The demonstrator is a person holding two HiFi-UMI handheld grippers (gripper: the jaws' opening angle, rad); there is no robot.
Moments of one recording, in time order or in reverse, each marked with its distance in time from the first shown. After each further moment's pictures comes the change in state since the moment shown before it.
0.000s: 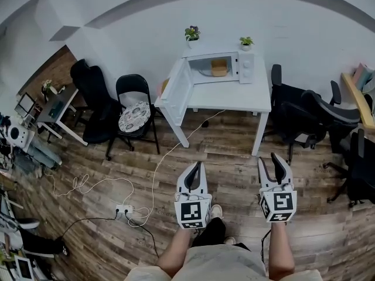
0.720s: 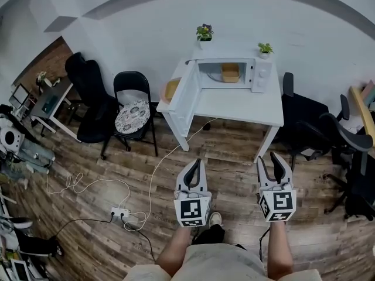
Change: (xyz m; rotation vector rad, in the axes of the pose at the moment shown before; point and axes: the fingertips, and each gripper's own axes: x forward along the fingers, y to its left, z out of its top) left arm 0.100 0.092 -0.017 -0.043 0.016 0.024; right arm 0.137 0.028 0.012 -0.031 0.033 0.030
